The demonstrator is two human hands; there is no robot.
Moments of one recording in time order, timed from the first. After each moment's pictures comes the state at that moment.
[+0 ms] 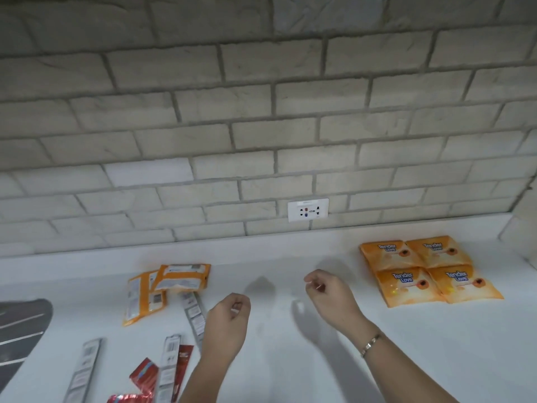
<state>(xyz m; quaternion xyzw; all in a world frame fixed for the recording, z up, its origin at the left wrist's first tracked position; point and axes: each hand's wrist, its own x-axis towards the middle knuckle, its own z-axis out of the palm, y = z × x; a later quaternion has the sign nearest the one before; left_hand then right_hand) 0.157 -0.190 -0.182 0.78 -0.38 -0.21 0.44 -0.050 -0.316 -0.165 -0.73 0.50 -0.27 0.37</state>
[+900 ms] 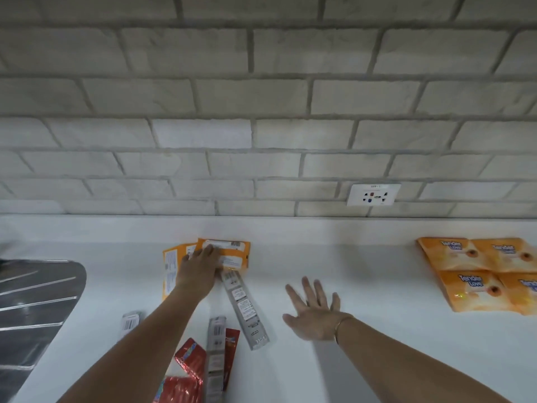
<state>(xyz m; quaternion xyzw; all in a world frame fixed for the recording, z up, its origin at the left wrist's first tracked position) 0.415 -0.211 -0.247 0.83 -0.56 0.03 -0.01 0.108 -0.284 -0.255 -0.84 0.42 0.24 0.25</state>
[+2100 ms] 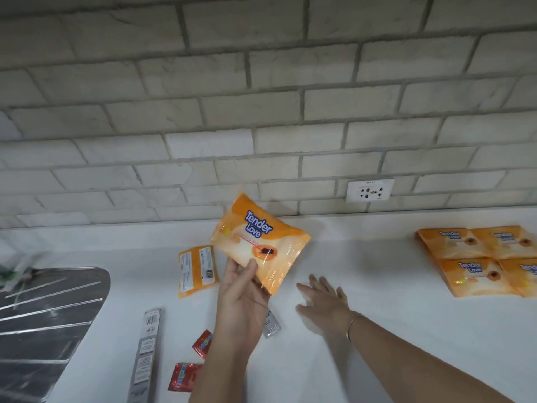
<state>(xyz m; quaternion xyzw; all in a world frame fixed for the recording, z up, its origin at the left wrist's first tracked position) 0.234 -0.123 -0.109 0.29 -0.16 -0.48 0.81 0.103 -0.272 -0.245 -0.83 0.47 0.09 0.30</state>
